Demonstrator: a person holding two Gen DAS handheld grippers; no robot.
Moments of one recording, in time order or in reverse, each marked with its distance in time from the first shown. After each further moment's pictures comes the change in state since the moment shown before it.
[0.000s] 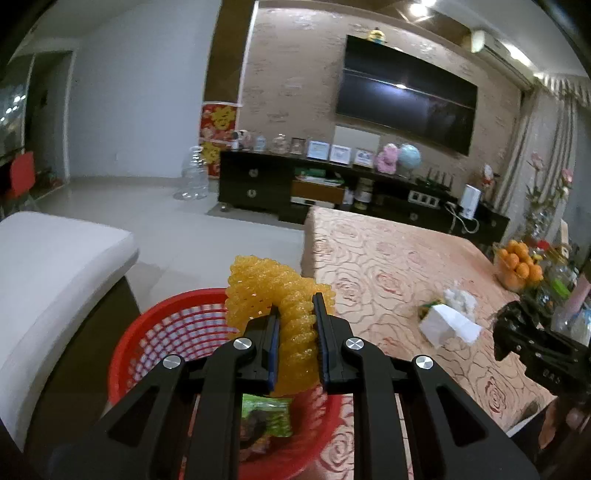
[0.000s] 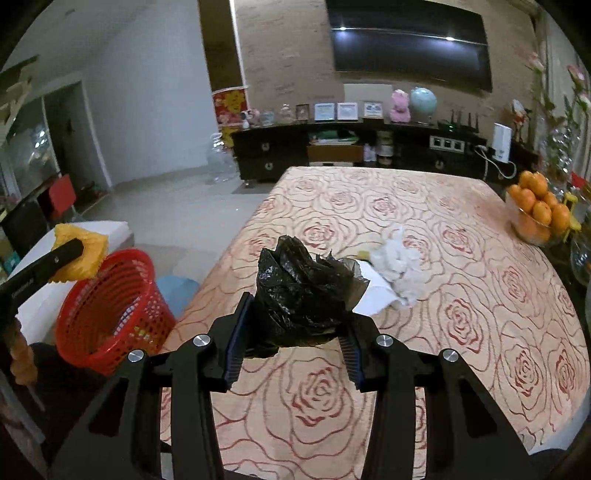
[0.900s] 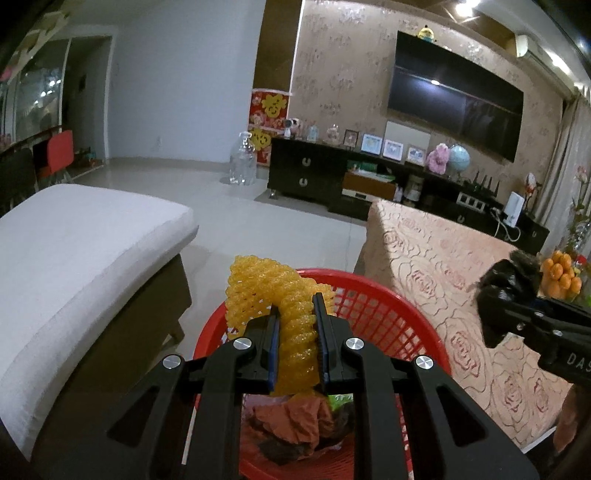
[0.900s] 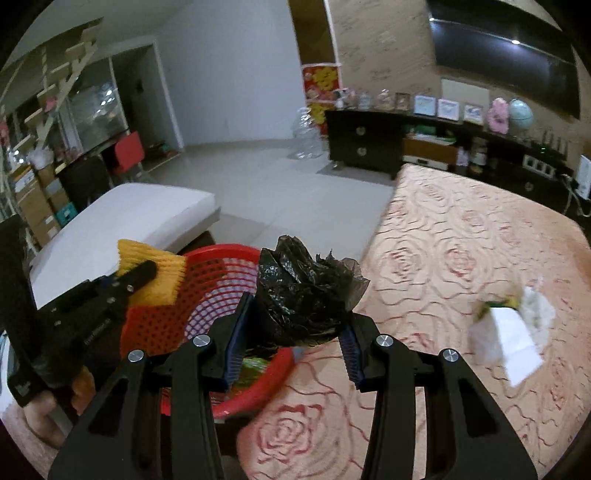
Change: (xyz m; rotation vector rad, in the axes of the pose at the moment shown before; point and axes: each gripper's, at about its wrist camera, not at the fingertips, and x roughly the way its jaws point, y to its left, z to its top) left arm 0.011 0.075 -0.017 -0.069 0.038 0.149; right arm 0.056 0.135 0.037 -0.166 0.109 0.276
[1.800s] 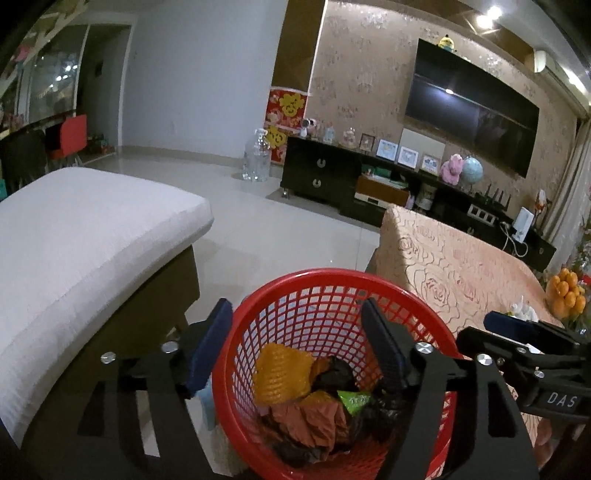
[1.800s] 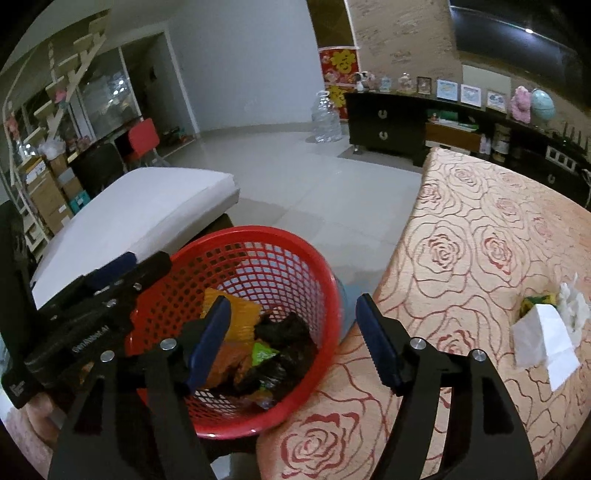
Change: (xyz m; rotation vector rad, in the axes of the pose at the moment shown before) left arm 0.002 0.019 -0.003 -0.071 -0.017 0.023; right arm 0.021 0.006 -0.006 0.004 0.038 0.042
